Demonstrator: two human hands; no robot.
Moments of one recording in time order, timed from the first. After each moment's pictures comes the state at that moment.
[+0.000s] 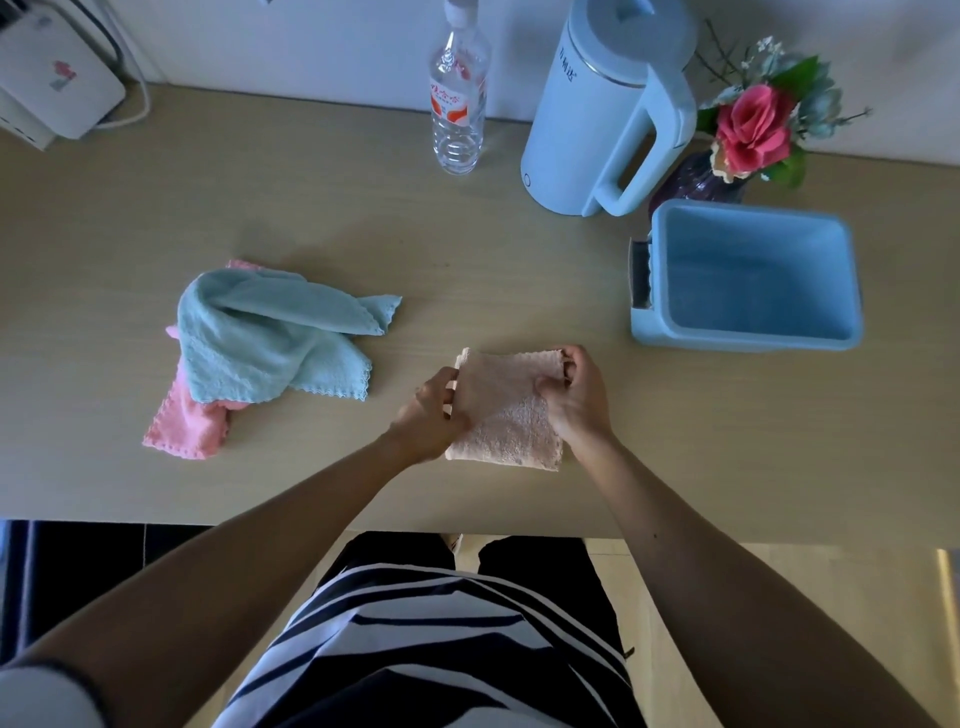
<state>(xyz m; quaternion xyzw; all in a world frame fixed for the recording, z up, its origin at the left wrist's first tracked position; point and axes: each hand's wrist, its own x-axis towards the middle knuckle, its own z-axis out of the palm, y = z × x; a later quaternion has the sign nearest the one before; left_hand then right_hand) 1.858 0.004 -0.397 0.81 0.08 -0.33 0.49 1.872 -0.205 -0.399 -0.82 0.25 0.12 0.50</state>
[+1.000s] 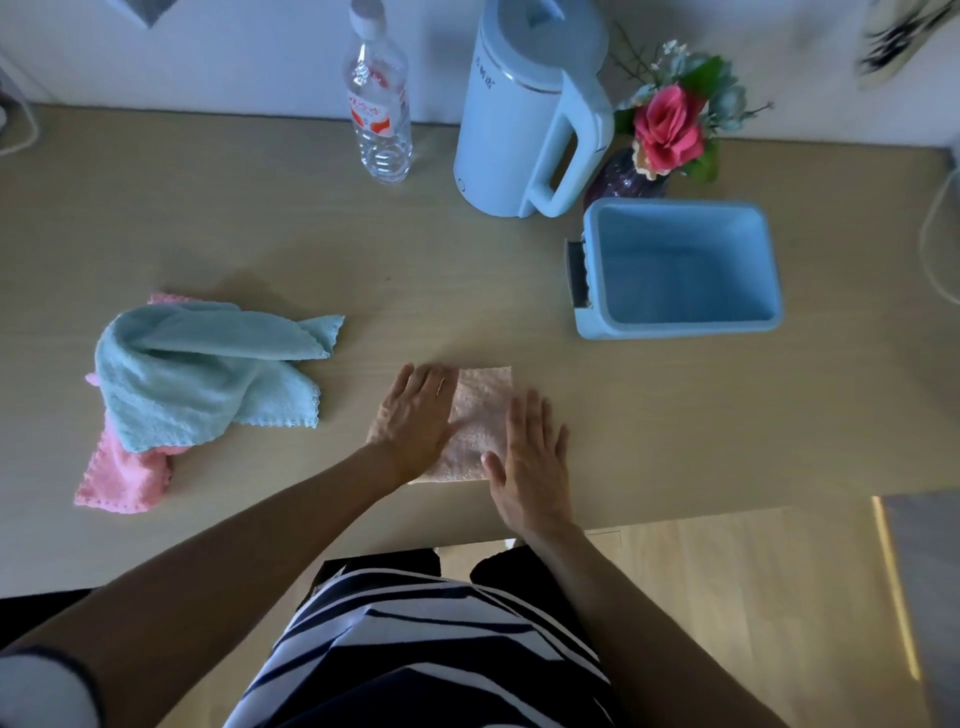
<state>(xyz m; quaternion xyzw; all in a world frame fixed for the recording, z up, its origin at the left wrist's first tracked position) 1.873 -0.028 -0.416 0.95 -0.27 -0.14 0.07 1.784 -0.195 -0.396 -0.97 0.08 0.18 0.14</state>
